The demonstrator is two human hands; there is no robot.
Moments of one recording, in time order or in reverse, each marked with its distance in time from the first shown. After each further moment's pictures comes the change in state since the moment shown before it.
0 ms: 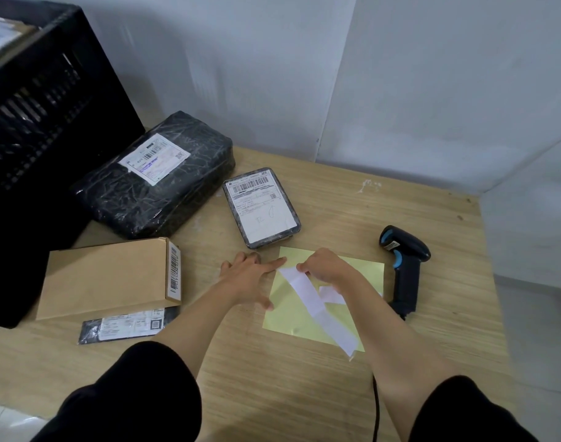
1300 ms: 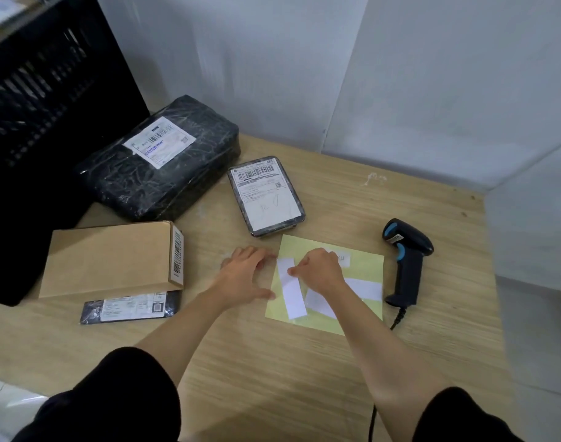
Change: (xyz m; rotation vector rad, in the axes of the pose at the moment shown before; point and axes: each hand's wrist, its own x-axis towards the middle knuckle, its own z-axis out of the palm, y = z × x) left_hand -0.014 -0.018 0.027 -0.321 0.275 0.117; right_hand -0.001 0.010 0.037 -0.193 0.187 -0.038
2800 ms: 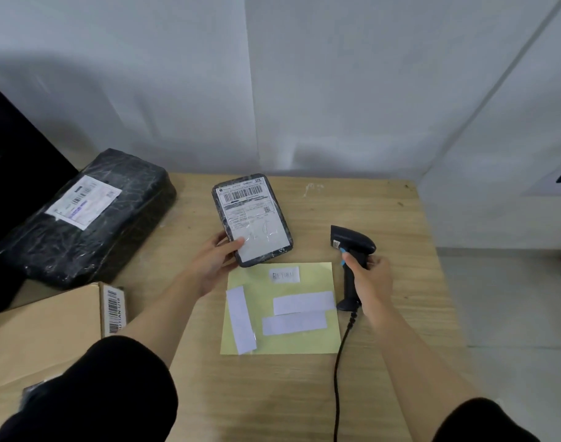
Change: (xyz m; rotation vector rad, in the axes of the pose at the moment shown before) left_hand 0.088 0.071 -0.027 -1.233 -0.014 -0.397; right_hand 0.011 0.144 -0.077 0.938 0.664 0.216
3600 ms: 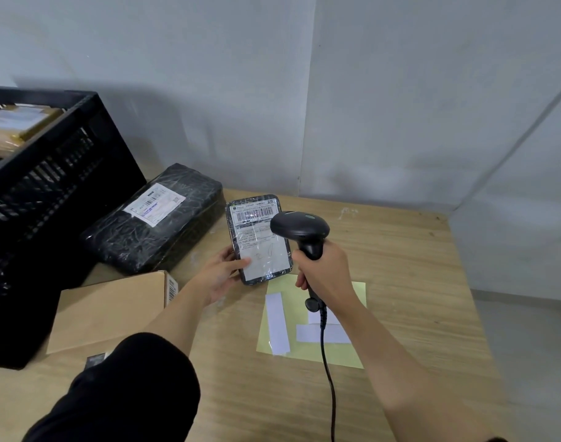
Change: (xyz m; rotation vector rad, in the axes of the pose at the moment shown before) left_hand -0.040 0.010 -0.061 -0.121 0.026 0.049; right_hand -0.131 -0.089 0.066 -0.066 -0.538 -0.490
